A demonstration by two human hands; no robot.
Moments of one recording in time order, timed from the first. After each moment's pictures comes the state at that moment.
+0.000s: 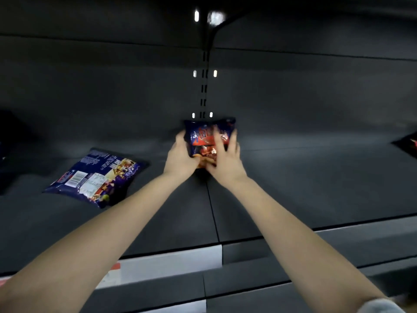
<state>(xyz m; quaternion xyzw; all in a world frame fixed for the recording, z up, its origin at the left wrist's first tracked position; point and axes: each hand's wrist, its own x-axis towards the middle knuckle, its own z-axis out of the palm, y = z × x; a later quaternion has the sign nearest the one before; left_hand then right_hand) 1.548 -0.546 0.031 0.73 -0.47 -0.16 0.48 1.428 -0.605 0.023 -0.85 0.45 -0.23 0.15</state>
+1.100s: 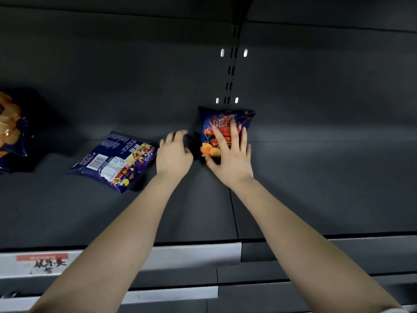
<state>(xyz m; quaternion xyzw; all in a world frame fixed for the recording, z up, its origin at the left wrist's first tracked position) 1.592 -0.522 0.003 0.83 -0.45 0.02 0.33 1.457 -0.596 -0.008 -0.89 0.39 -0.23 0.08</state>
